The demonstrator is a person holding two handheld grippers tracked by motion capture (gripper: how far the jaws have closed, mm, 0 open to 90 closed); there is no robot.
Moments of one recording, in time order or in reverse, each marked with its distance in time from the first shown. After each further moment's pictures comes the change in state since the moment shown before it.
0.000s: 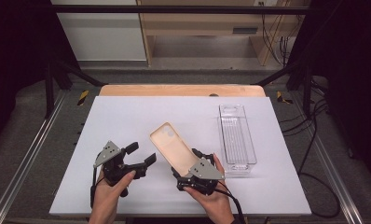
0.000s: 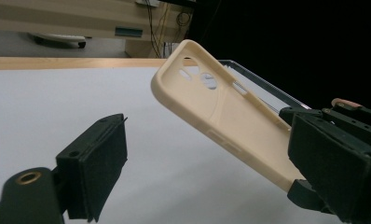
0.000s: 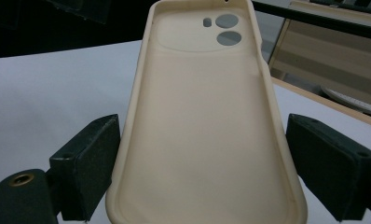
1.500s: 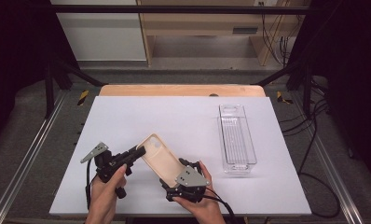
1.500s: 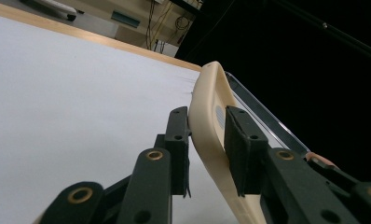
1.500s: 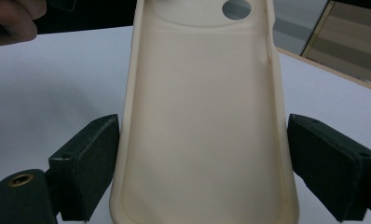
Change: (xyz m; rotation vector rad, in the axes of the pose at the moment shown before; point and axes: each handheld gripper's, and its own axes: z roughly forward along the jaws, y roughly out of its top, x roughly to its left) left arm 0.031 -0.014 -0.008 -0.042 -0.049 -0.272; right arm 0.032 -0.012 0.015 0.057 0.103 -0.016
